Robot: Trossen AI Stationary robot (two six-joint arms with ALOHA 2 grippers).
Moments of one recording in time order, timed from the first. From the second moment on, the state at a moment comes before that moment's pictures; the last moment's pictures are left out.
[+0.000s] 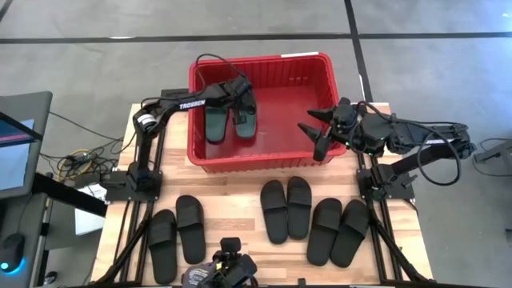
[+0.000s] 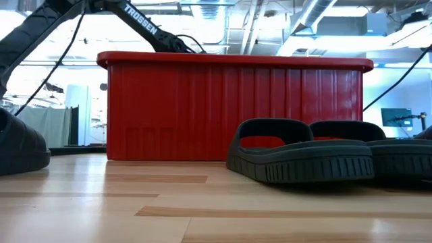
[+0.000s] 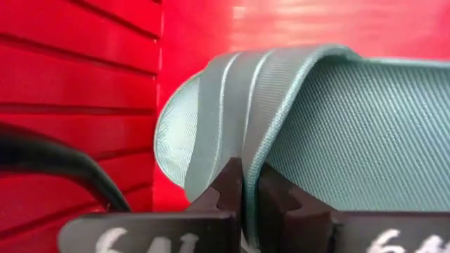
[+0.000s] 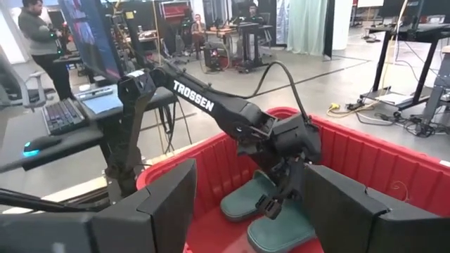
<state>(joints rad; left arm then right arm) 0.65 2.06 1.60 -0.51 -0.26 0.64 0.15 1.05 1.25 -0.36 0.63 0.15</state>
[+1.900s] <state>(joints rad) 0.64 2.06 1.60 -0.67 -0.50 0.71 0.15 1.05 1.25 -0.37 0.62 0.15</state>
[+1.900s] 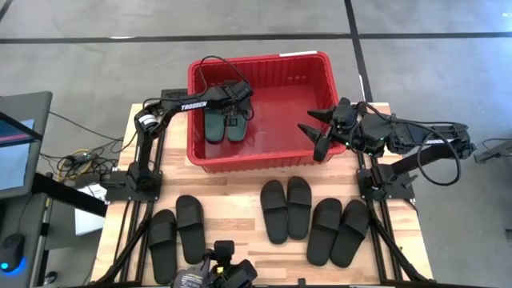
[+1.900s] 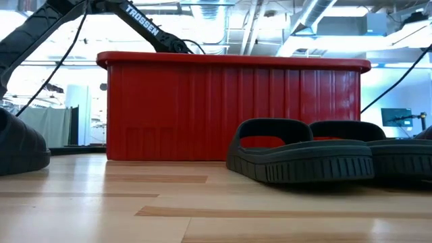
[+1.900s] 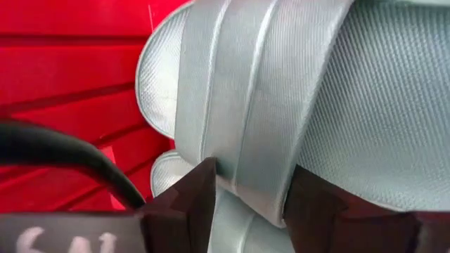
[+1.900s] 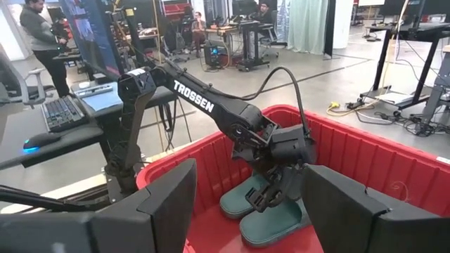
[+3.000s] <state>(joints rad) 0.63 2.04 1.63 -0.67 -0.45 0.61 0.21 1.05 1.25 -0.40 0.60 0.18</state>
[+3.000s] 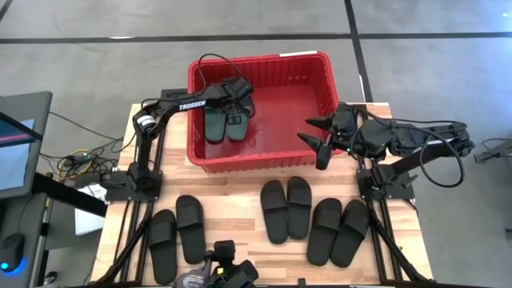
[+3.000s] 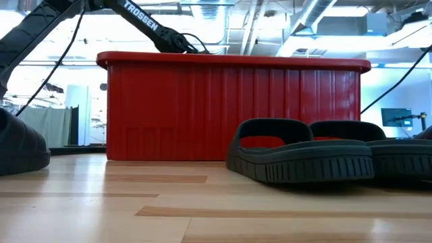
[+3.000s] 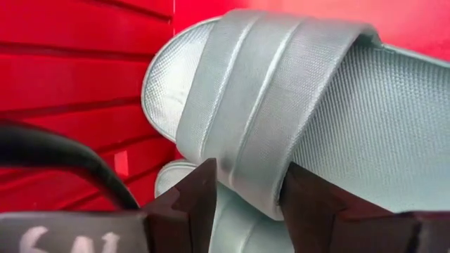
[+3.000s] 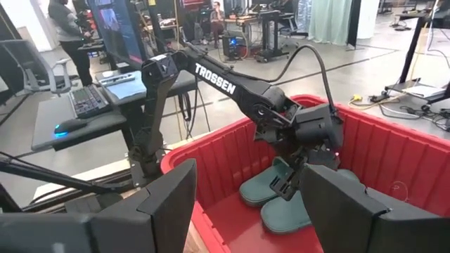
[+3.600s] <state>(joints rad) 0.65 2.04 1.63 -0.68 -0.31 0.54 0.24 1.05 1.25 -0.40 0.60 0.20</state>
